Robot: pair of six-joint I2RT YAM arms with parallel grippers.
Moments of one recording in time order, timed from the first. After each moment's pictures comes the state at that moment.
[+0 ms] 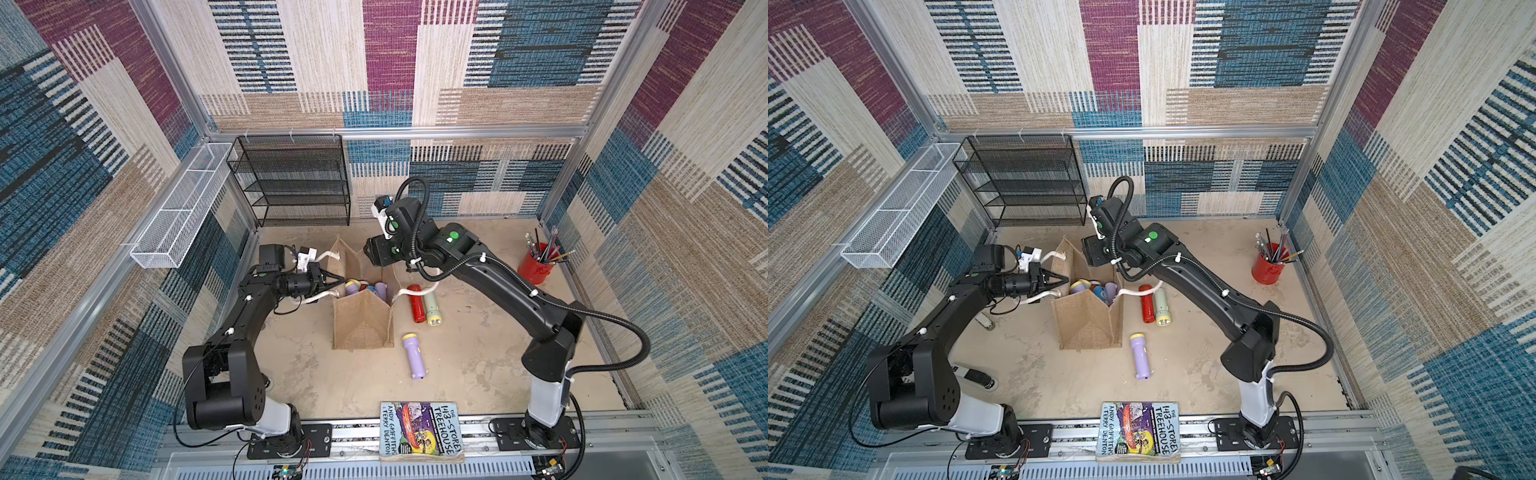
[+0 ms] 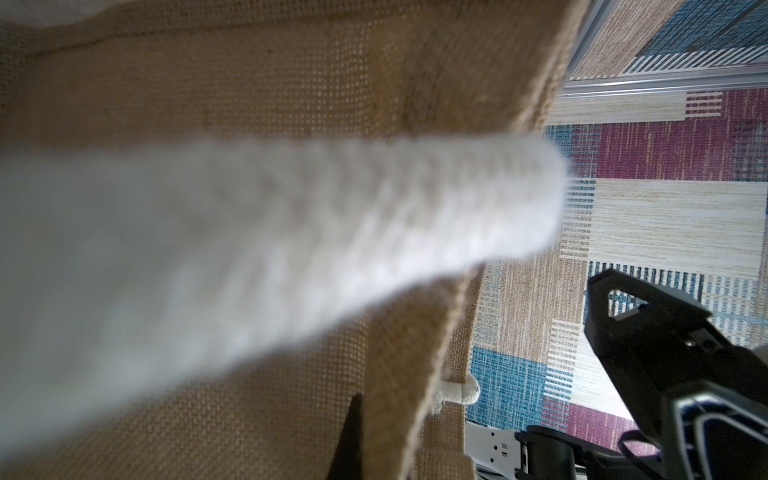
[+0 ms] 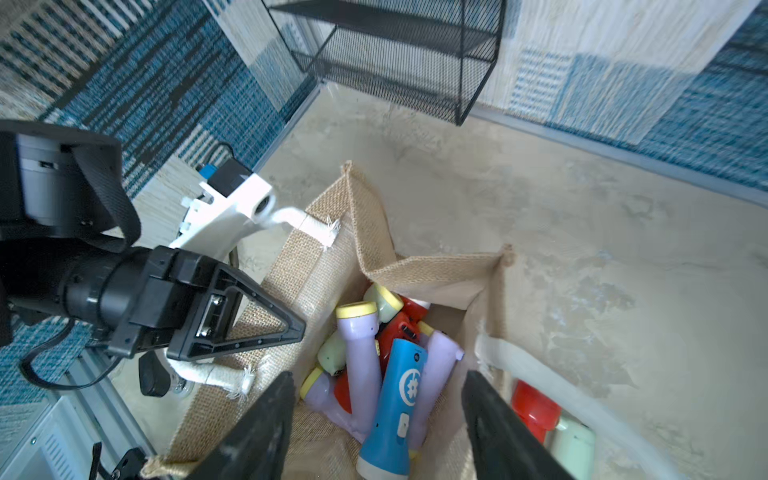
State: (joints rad) left arm 0.09 1.49 1.06 -0.53 1.10 -0.58; right arm 0.83 1.84 2.05 -0.85 0.09 0.32
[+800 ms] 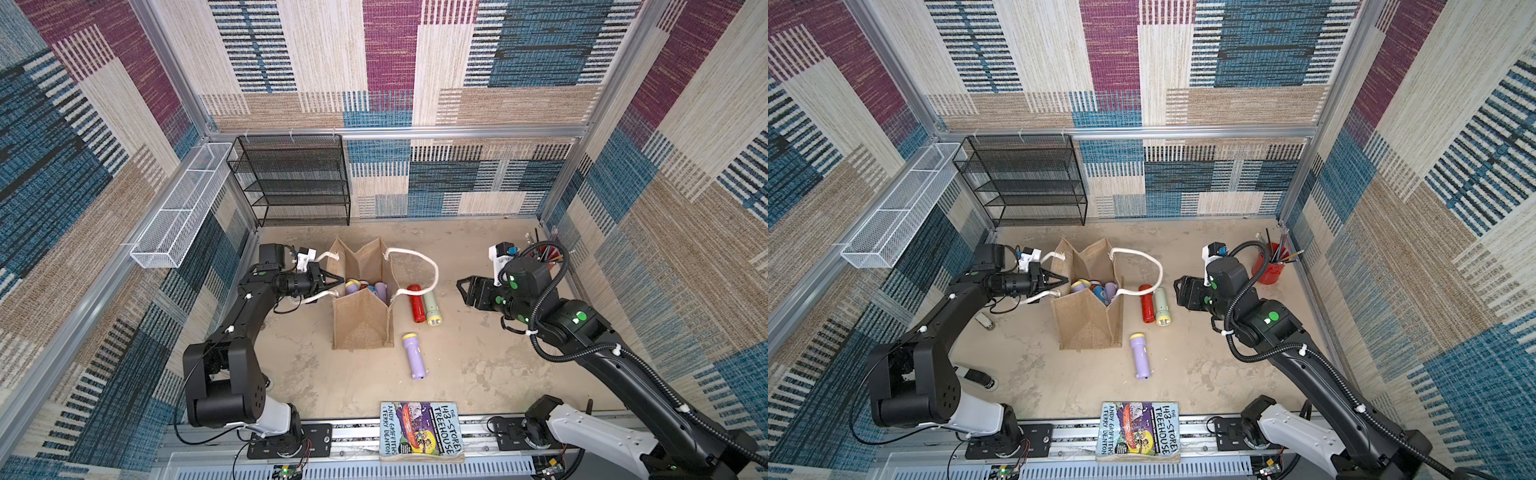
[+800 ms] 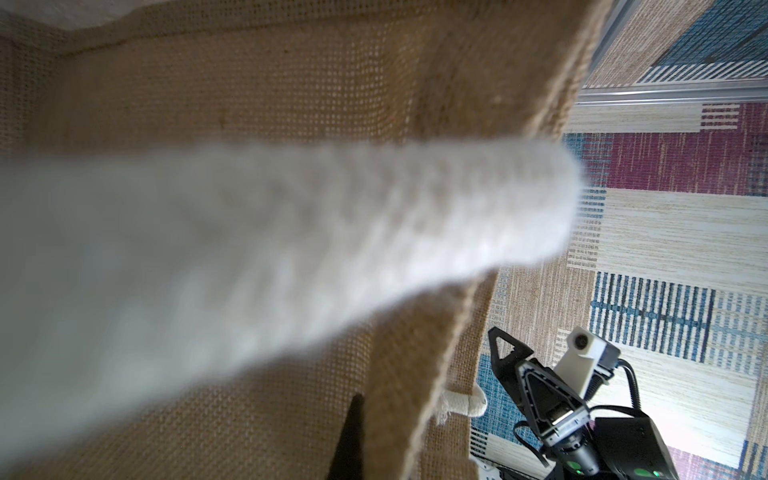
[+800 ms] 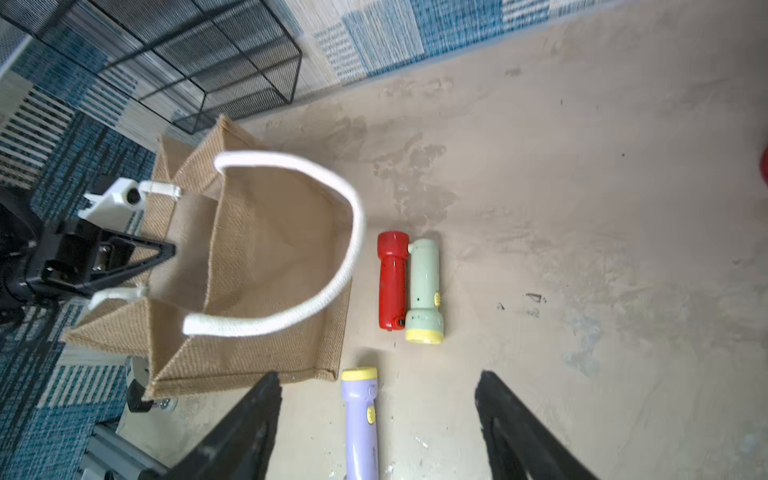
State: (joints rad) left arm 0.09 1.50 1.07 -0.57 1.08 -0.57; right arm 0.58 0.98 1.04 -0.73 0.03 0.61
